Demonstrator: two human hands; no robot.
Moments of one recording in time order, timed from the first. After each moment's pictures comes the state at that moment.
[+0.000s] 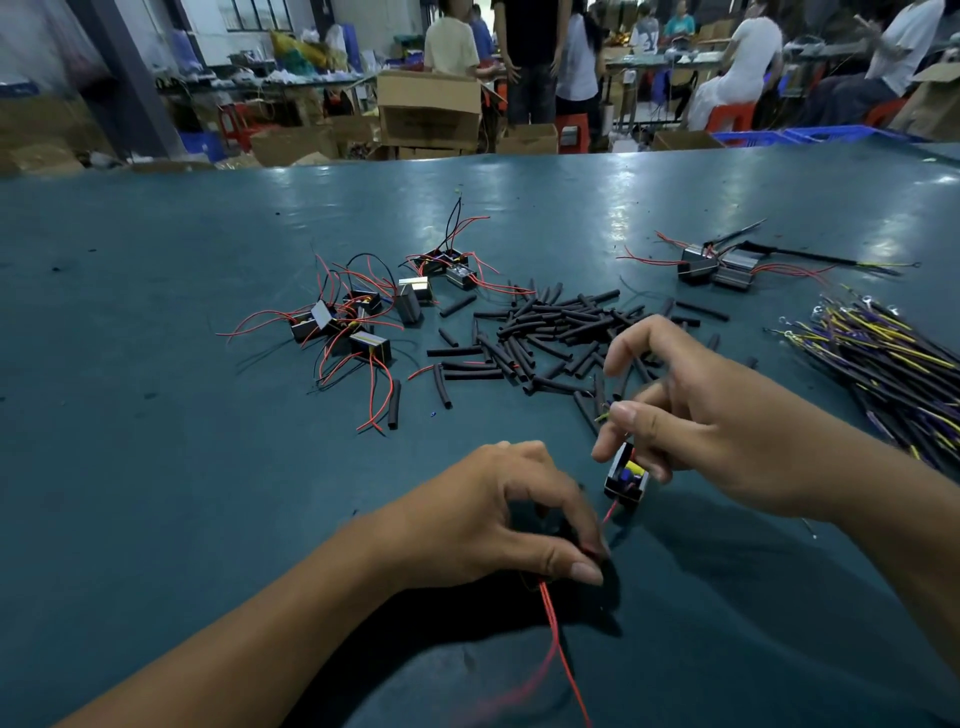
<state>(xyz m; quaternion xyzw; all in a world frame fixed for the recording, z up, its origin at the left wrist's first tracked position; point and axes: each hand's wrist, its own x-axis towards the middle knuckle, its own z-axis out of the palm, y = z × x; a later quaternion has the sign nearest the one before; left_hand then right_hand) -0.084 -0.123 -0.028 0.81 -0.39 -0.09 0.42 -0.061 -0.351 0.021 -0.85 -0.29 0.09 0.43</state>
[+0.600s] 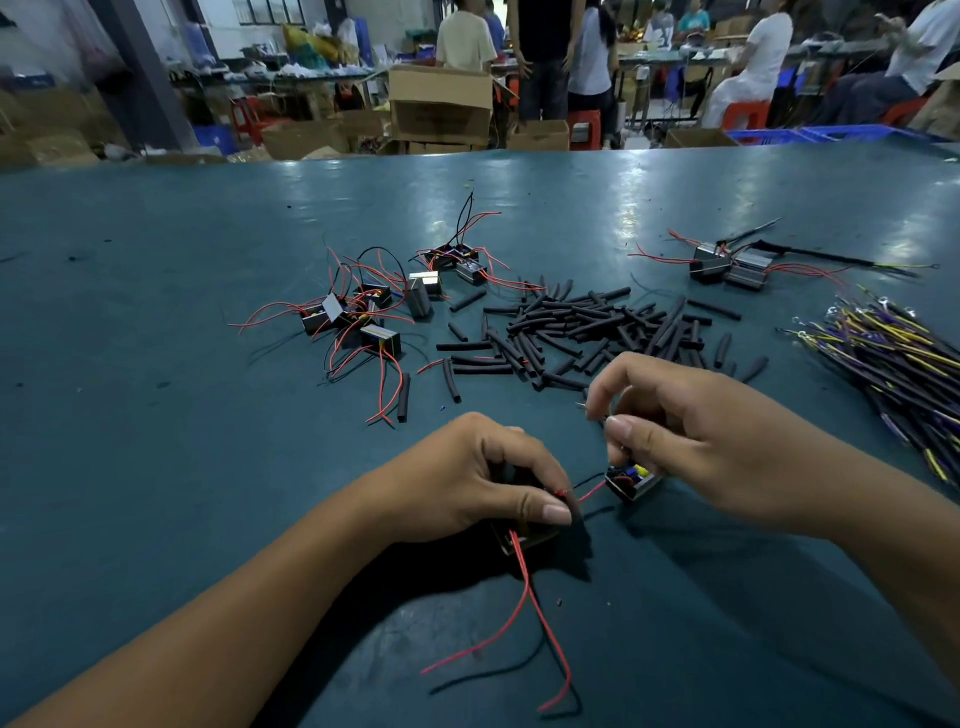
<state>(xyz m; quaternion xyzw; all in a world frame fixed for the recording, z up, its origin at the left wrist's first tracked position) -0.070 -0.106 -0.025 0.80 -0.31 -0.13 0.50 -0.065 -0.342 0.015 -0.87 -0.30 0.08 0.38</state>
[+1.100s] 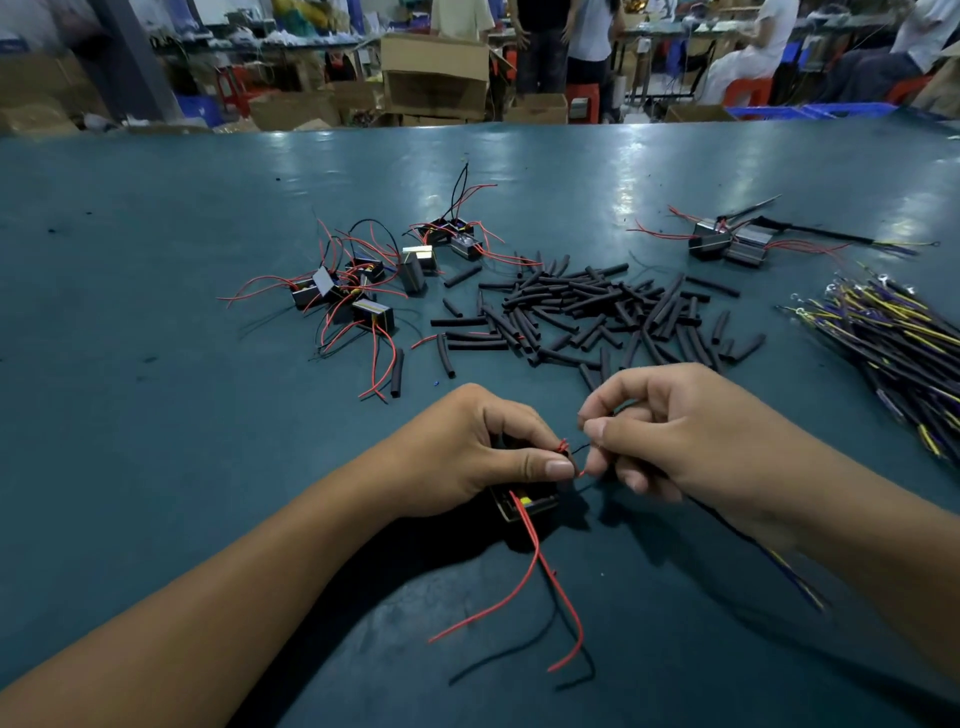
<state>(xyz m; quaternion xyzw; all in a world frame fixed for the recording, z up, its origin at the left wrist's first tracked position) -0.070 -0.113 -0.032 0.79 -0.27 -0.13 0.53 -0.081 -0.325 -0.001 -0.80 -0.09 0.18 0.57</state>
